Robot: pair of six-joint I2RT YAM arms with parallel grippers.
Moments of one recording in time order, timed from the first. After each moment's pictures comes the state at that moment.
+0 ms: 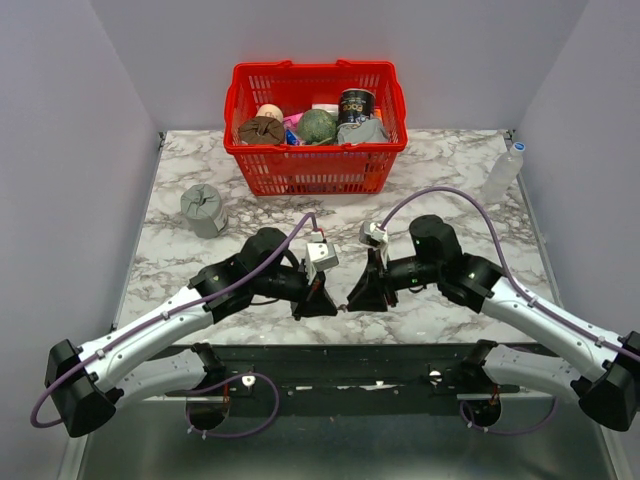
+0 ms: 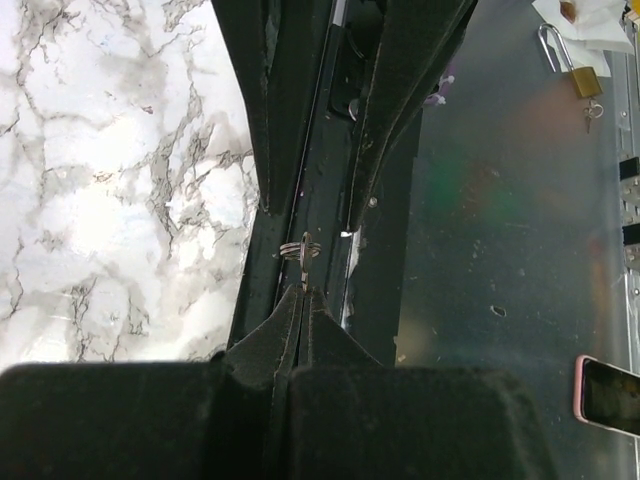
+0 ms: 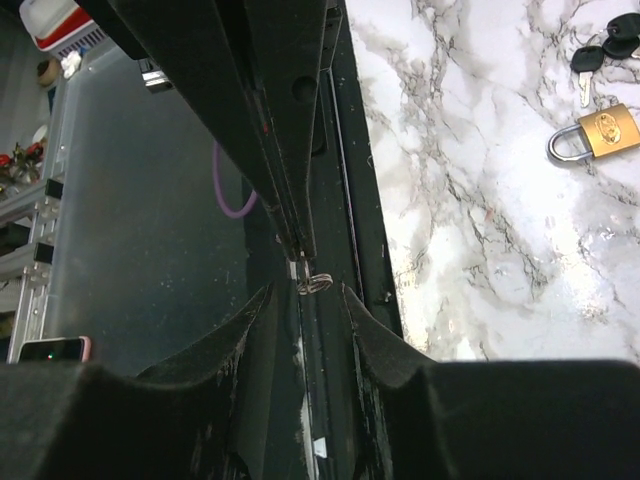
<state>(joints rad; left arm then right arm) -0.88 0.96 0.79 -0.36 0.67 -0.13 0.80 1.01 0.82 -0.28 -0.79 0.11</state>
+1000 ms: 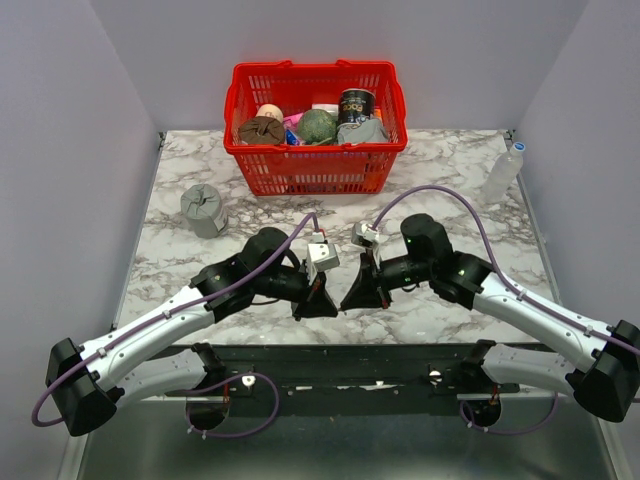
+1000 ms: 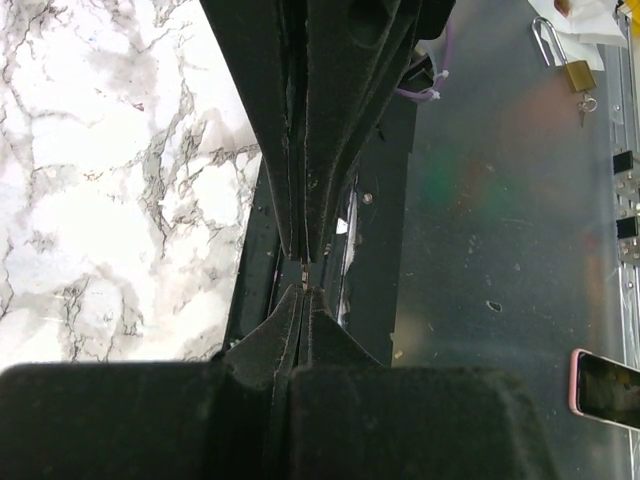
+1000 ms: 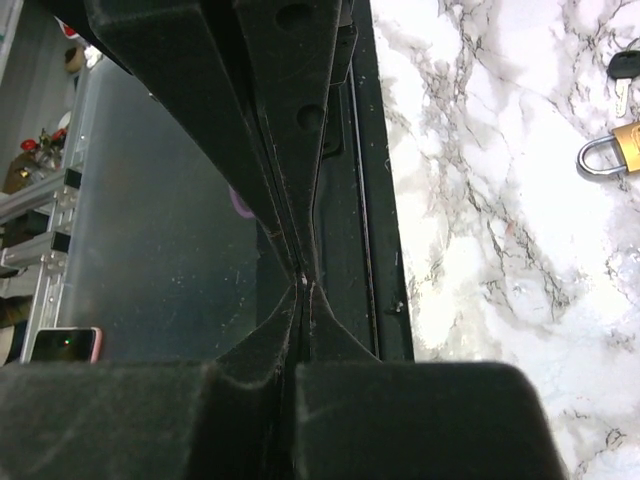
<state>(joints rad) -0.88 0.97 0.79 -0.36 0.69 -0.13 0.81 1.08 0.82 -0.22 -0.84 0.12</state>
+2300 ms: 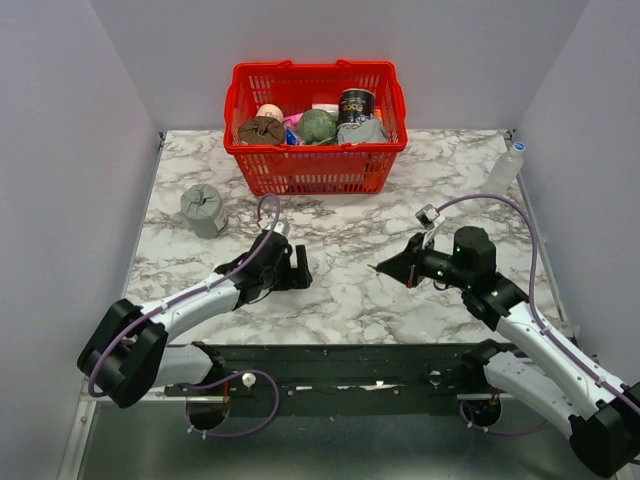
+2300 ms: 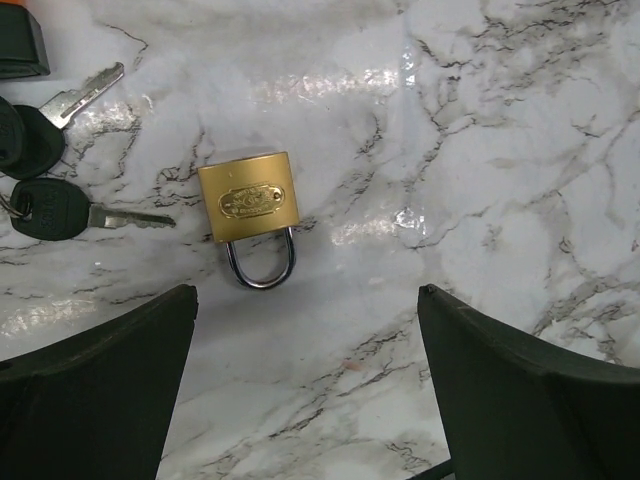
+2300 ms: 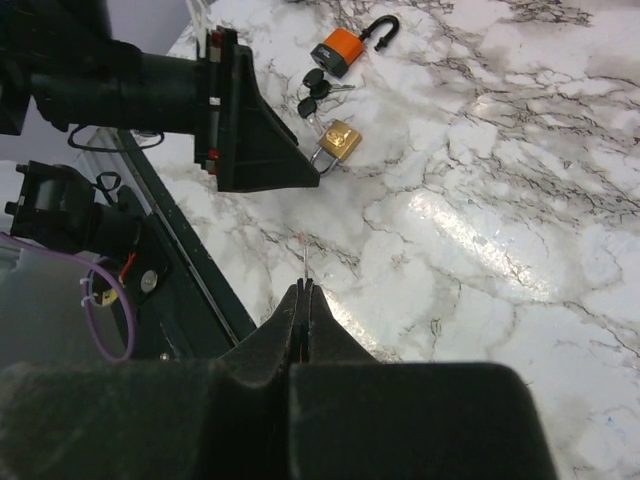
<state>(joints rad) -0.64 1.22 0.56 -0.15 -0.03 -0.63 0.49 0.80 0.55 -0.07 -0.53 0.36</state>
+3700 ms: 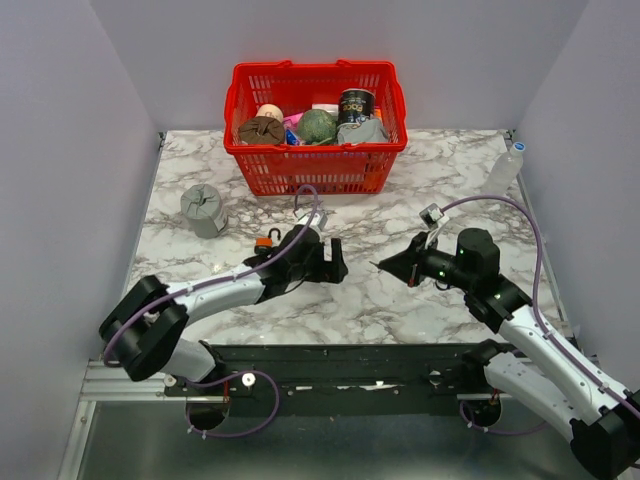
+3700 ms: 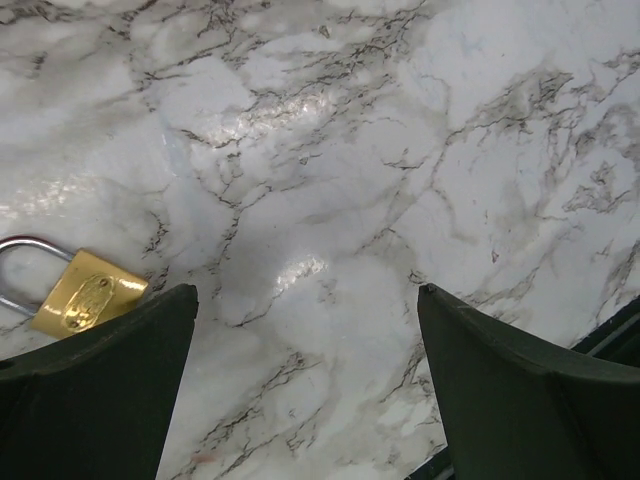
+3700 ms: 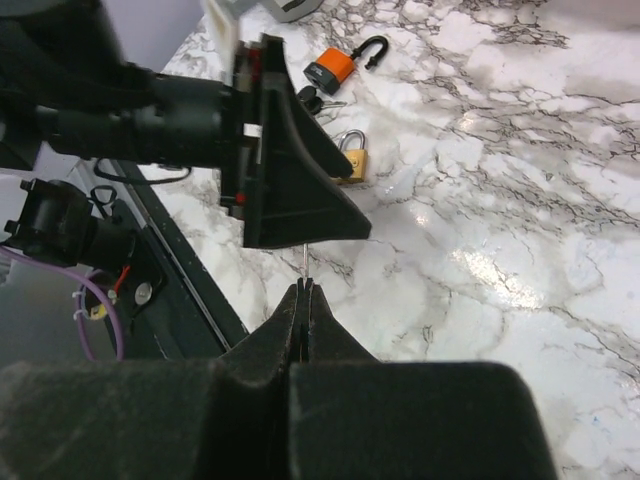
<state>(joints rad) -0.81 1.43 0.71 0.06 -0.03 -0.63 0.49 0.77 0.55 -0.07 -0.49 0.36</state>
